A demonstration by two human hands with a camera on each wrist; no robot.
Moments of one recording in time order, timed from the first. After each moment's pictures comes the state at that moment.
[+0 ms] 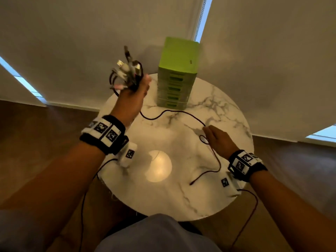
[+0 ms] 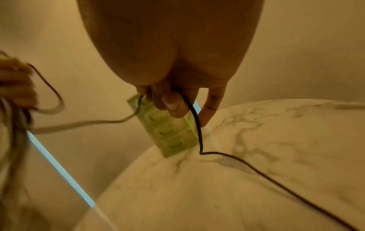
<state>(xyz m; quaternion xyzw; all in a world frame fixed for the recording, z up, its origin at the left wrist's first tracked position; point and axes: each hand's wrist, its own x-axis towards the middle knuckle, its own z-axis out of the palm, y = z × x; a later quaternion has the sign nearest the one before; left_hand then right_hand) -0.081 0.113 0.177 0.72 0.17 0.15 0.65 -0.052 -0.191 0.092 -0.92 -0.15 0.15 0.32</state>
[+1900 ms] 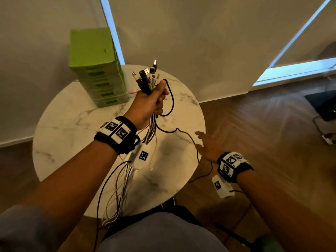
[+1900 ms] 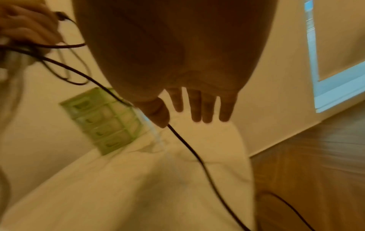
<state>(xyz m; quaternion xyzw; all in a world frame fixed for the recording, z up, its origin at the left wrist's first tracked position) -0.054 -0.112 0.162 0.62 0.00 -0.15 0.77 -0.147 -0.354 0.038 -0.93 0.00 0.21 0.30</state>
